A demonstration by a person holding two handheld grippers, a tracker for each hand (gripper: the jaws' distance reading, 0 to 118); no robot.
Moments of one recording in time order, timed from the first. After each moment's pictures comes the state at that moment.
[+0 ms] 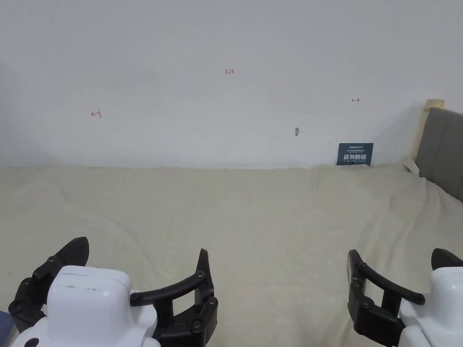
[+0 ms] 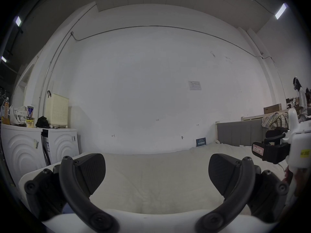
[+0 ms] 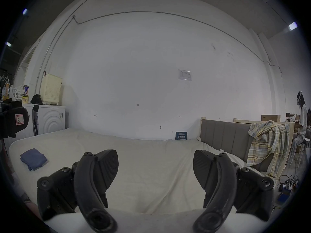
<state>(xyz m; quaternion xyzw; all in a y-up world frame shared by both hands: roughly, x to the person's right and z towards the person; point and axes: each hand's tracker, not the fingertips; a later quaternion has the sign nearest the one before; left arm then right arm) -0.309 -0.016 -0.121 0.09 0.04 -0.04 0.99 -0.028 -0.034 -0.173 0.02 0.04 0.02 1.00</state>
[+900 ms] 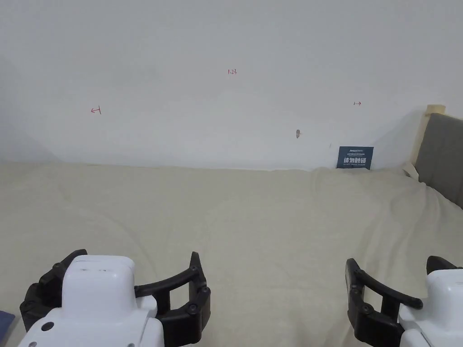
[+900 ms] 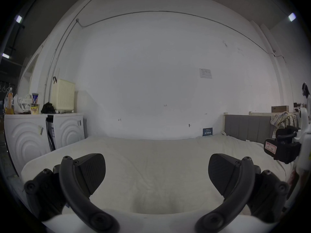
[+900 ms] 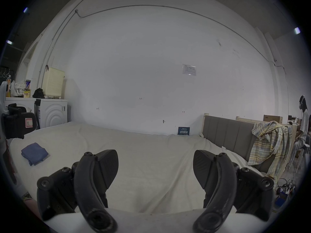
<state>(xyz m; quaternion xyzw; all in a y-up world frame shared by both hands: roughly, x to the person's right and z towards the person) -0.329 -0.025 -0.145 0.01 0.08 0.00 1.00 -0.037 -0.034 -0.182 -0.01 0.05 0.04 1.00</state>
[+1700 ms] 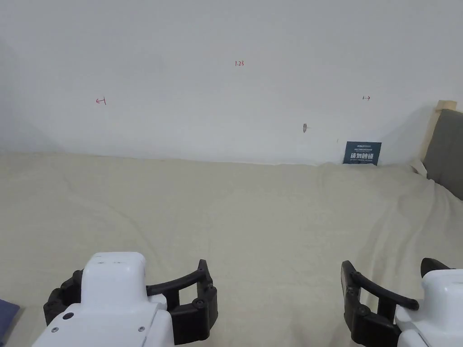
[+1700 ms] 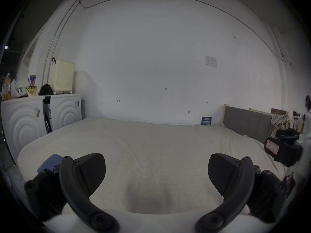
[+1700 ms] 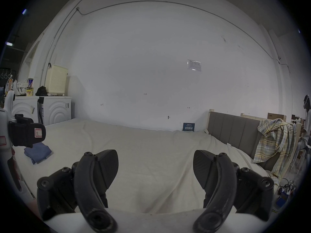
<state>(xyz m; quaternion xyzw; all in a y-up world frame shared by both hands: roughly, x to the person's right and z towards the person) -0.337 -0.038 -0.164 -0.06 0.06 0.05 0.99 -0.049 -0.042 -0.194 -0.03 0.07 0.04 1.00</state>
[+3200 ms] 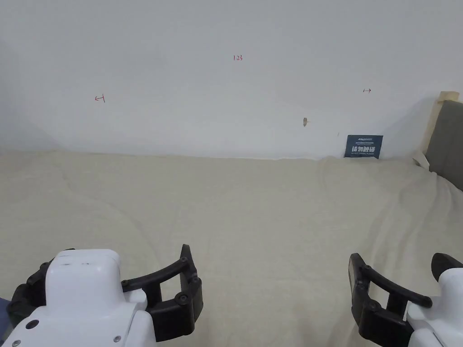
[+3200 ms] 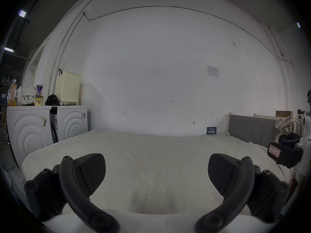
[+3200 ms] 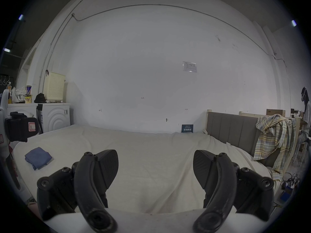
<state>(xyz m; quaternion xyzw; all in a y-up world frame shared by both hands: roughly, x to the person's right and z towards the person) -0.332 -0.027 -0.148 0.00 0.10 0.02 0.99 -0.037 -0.040 -0.187 -0.01 0.06 0.01 1.00</state>
